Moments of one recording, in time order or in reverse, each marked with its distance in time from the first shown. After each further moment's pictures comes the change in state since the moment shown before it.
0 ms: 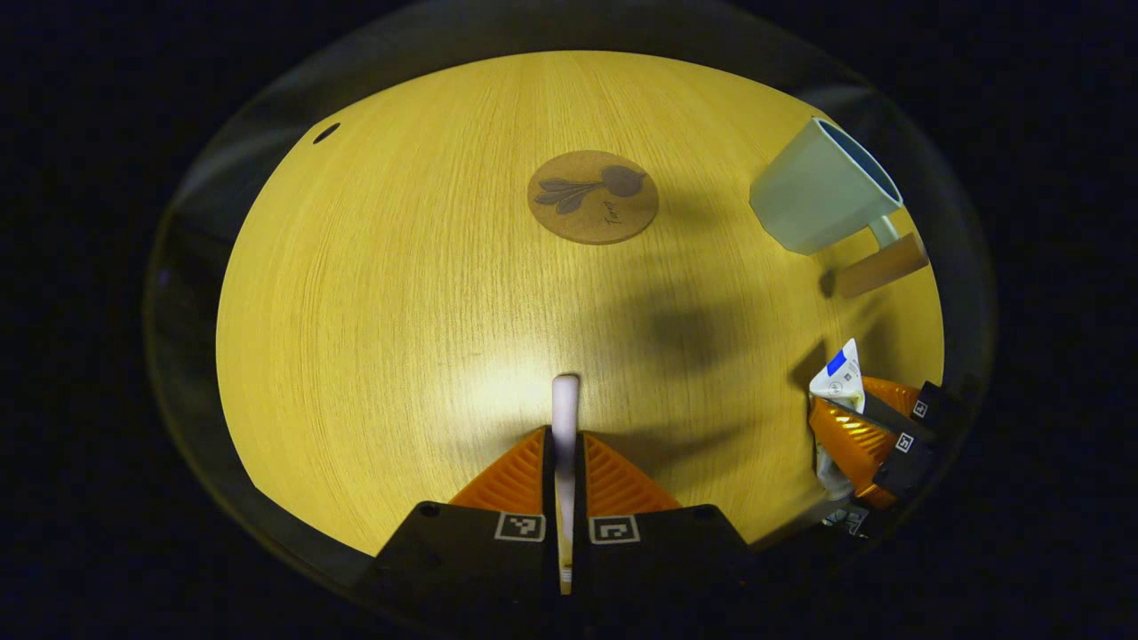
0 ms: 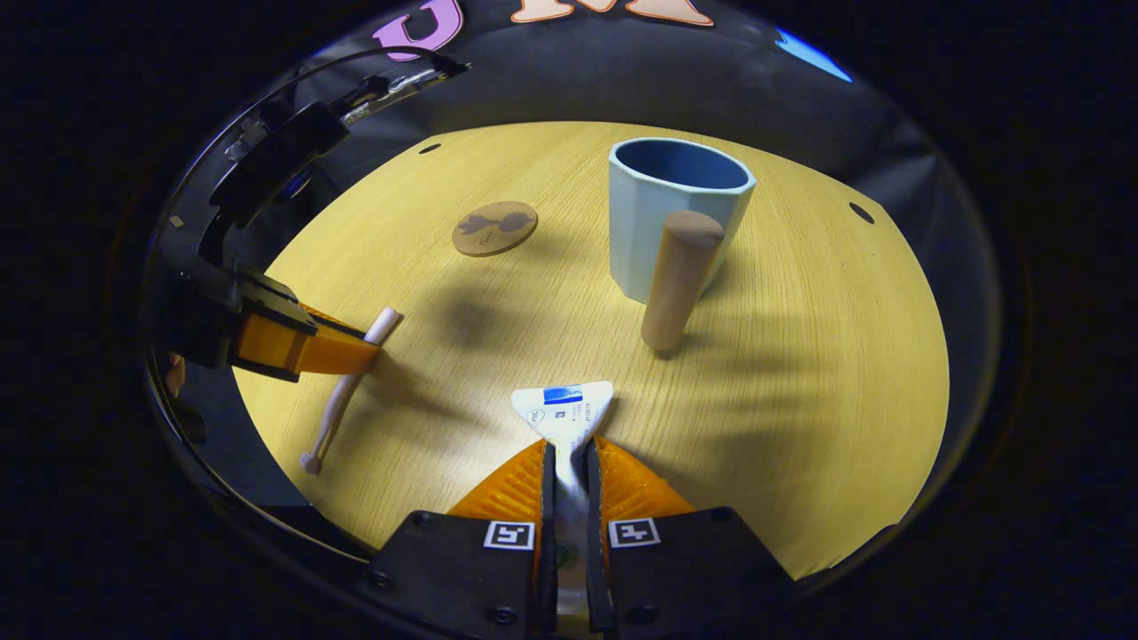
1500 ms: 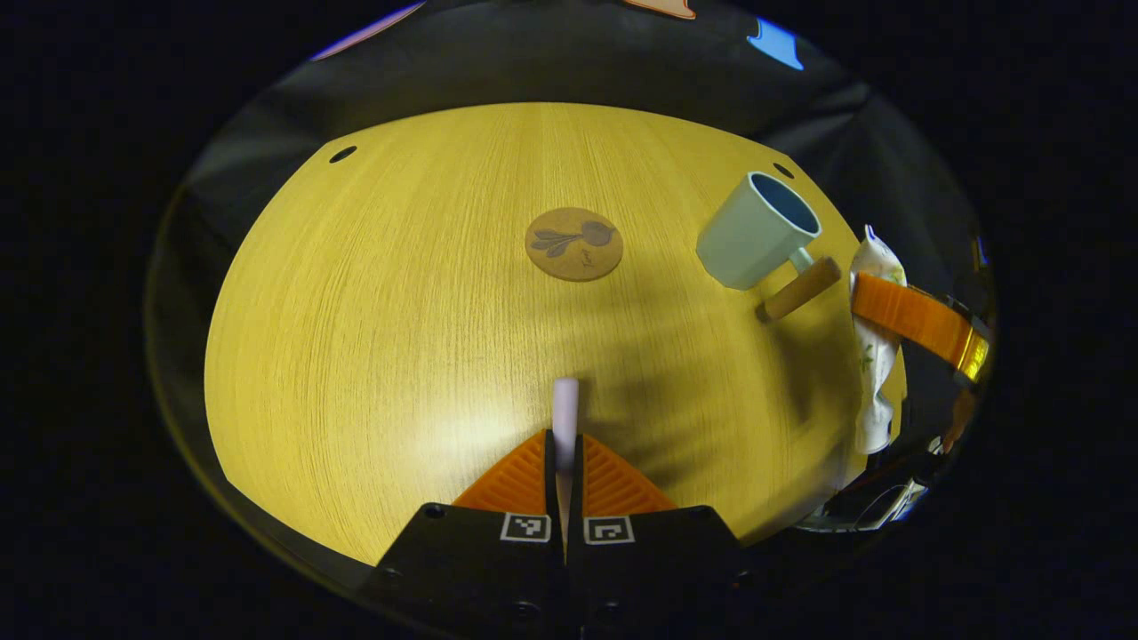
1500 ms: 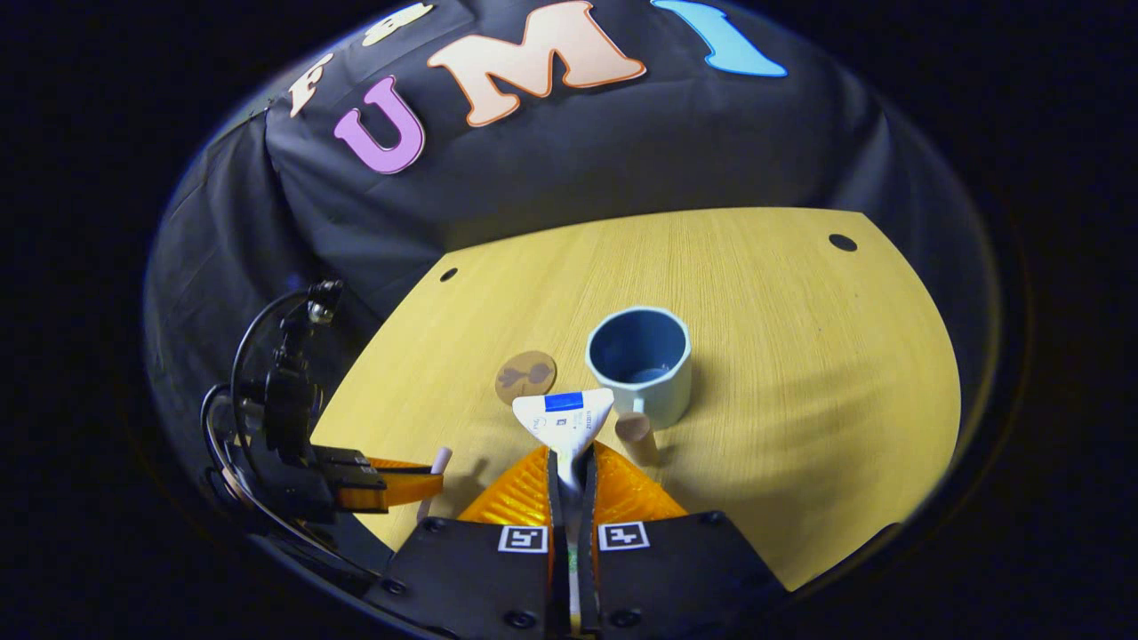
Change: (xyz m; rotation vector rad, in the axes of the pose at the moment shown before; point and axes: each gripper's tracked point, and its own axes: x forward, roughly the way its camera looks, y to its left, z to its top) left arm -0.022 0.015 0.001 -0.038 -0.223 -0.104; right arm -0.075 -0.010 0.122 0.253 -0.299 0.173
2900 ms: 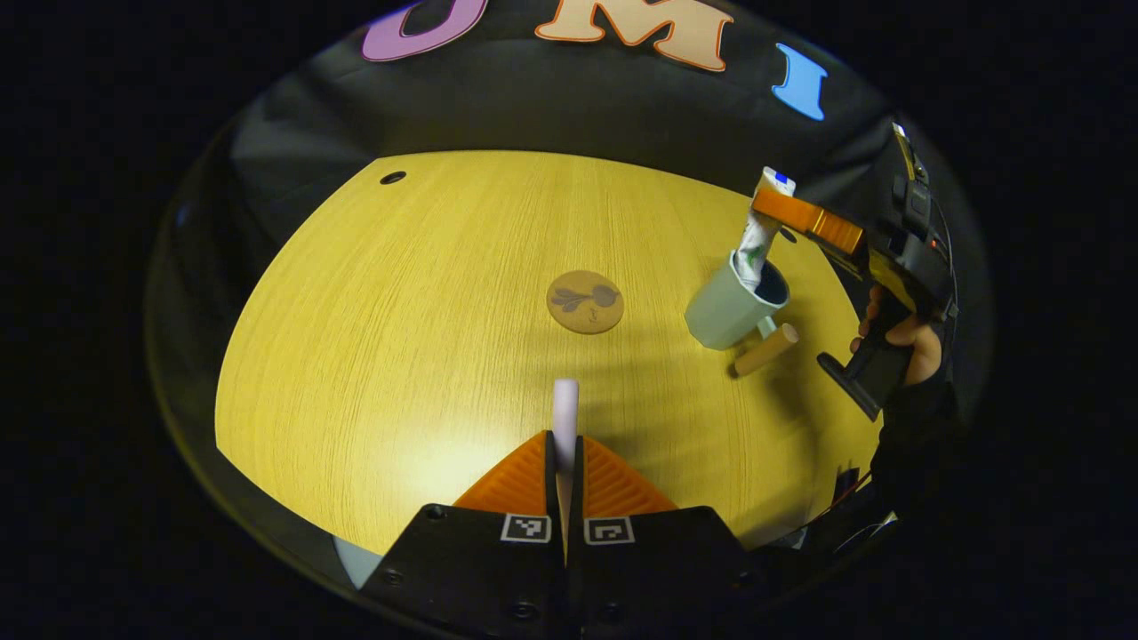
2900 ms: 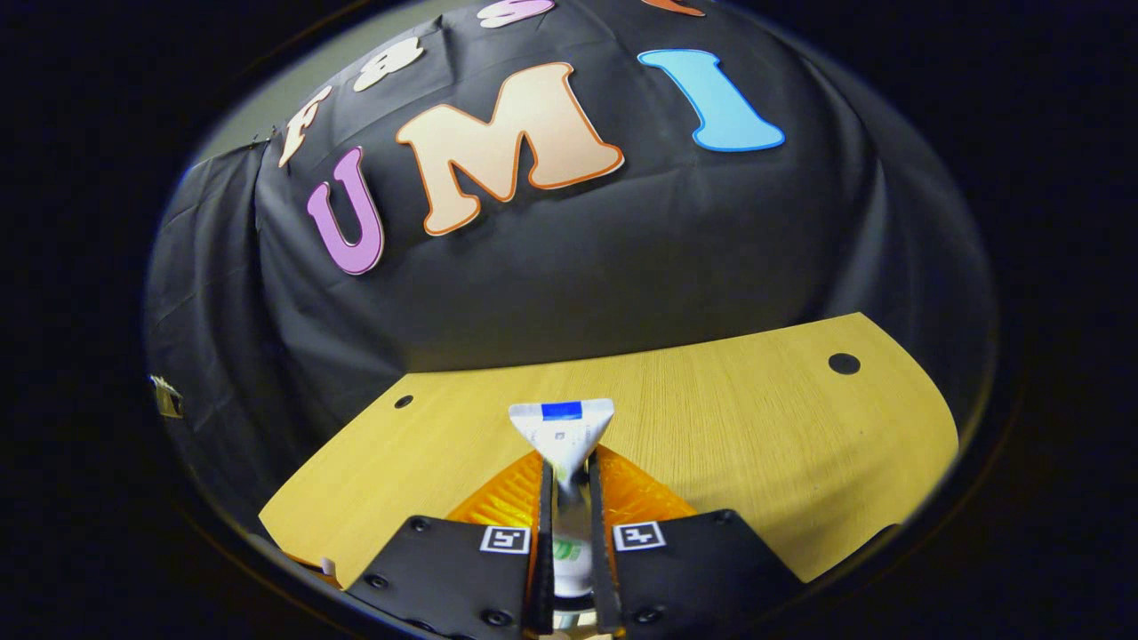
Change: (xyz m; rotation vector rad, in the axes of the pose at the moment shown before) left arm -0.077 -0.012 0.035 -0.103 -0.172 0.027; right arm 0.081 -0.041 0.132 -0.031 -0.382 -0.066
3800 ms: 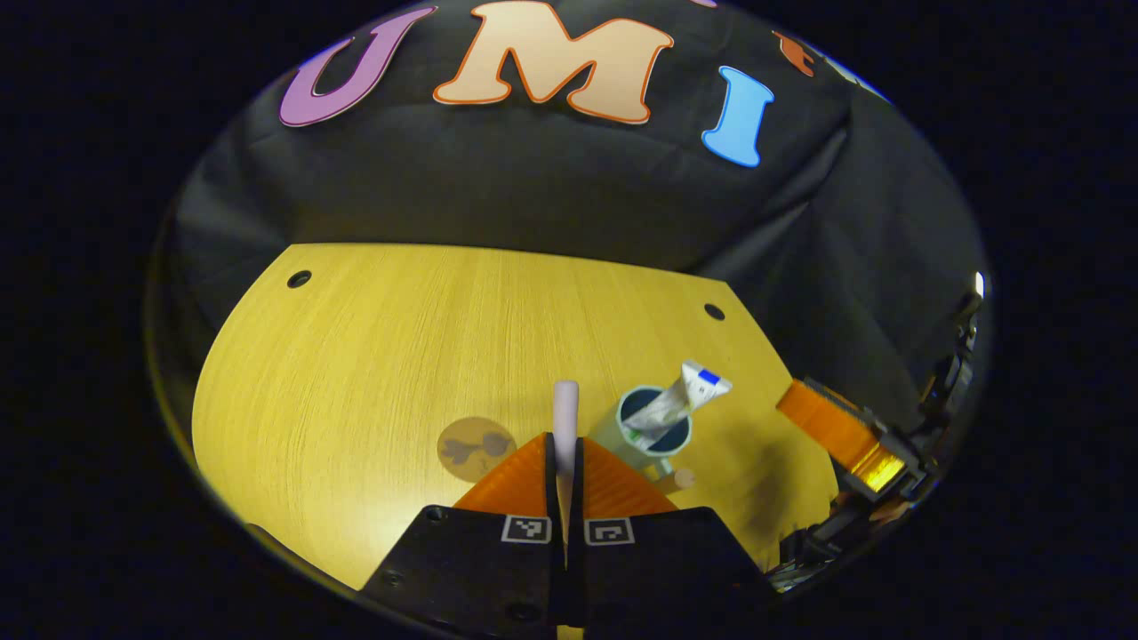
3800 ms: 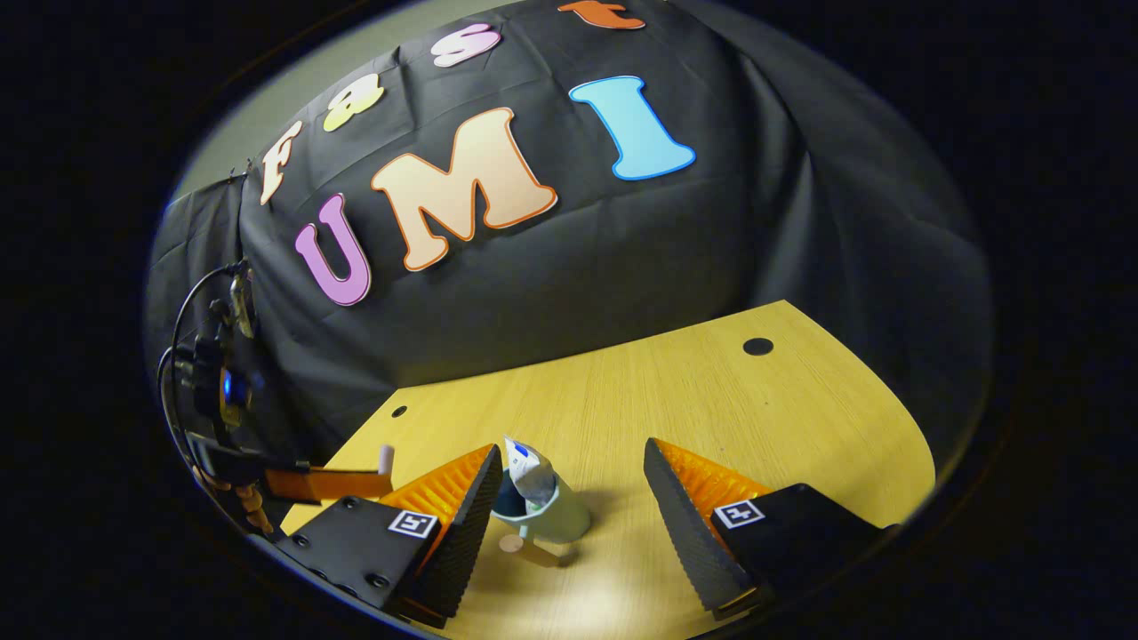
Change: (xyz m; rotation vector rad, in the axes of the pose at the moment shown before) left arm 0.027 -0.103 0.149 0.066 -0.260 -0.209; right arm -0.128 -0.065 0.004 0.104 -0.043 -0.096
